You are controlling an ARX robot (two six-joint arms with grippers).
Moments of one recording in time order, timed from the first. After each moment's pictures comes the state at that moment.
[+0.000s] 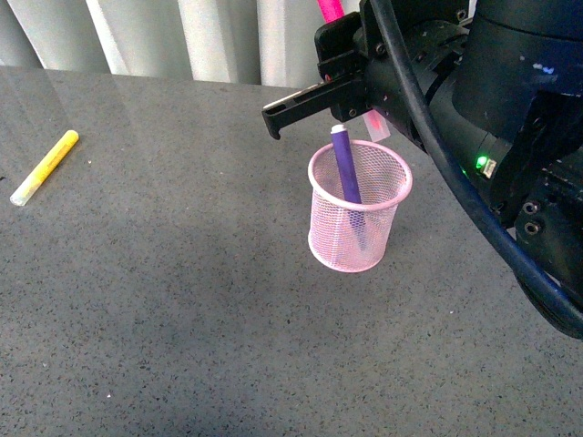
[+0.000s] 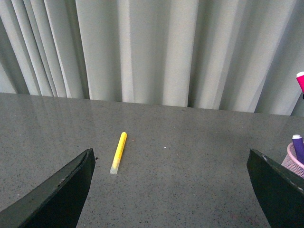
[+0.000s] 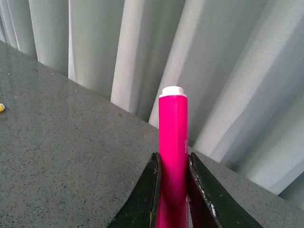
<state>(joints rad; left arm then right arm) 0.00 0.00 0.01 0.00 0.00 0.00 0.52 1.99 0.76 1.18 0.16 -0.23</state>
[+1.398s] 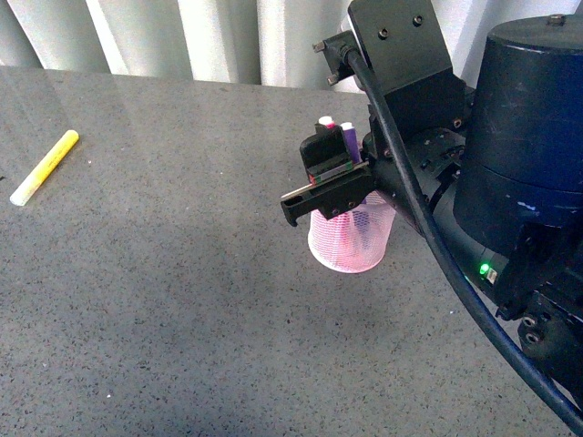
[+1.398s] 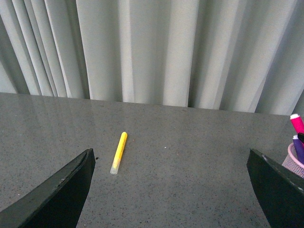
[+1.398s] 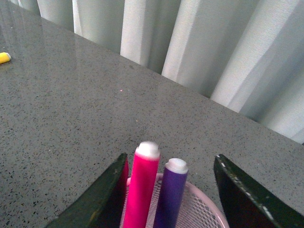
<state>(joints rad) 0.00 0.00 0.01 0.00 0.00 0.00 0.53 2.08 0.66 1.24 0.15 -0.18</state>
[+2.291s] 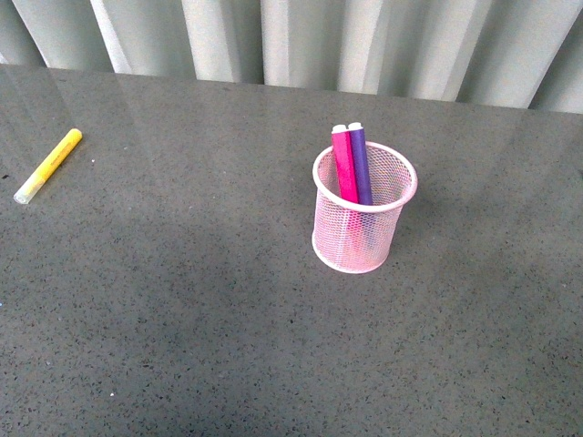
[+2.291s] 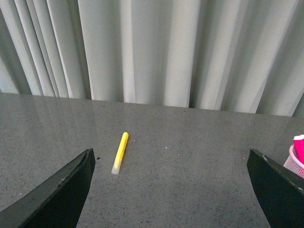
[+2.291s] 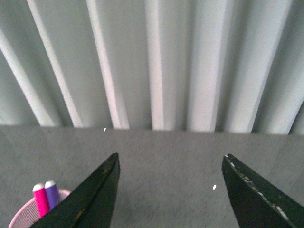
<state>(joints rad) 0.00 0.00 0.01 0.00 0.00 0.00 0.19 1.04 0.25 0.74 0.17 0.07</state>
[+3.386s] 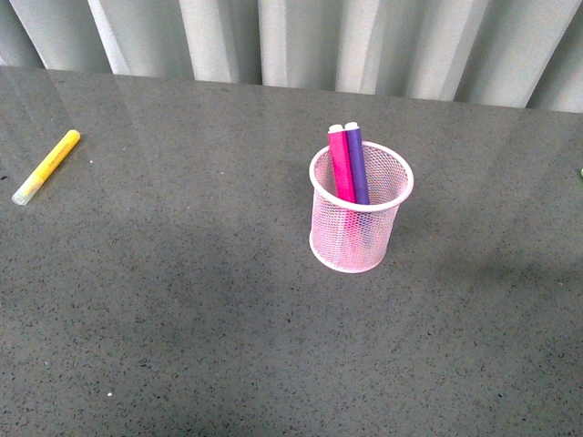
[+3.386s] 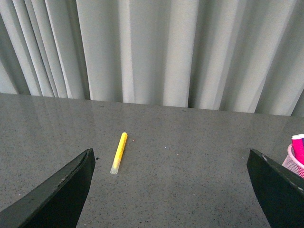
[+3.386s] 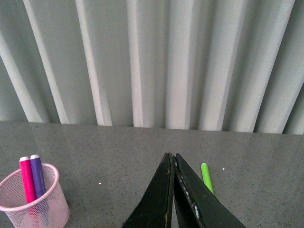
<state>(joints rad) 0.00 0.00 0.01 0.00 0.00 0.00 0.00 0.41 0.02 0.41 0.00 0.00</state>
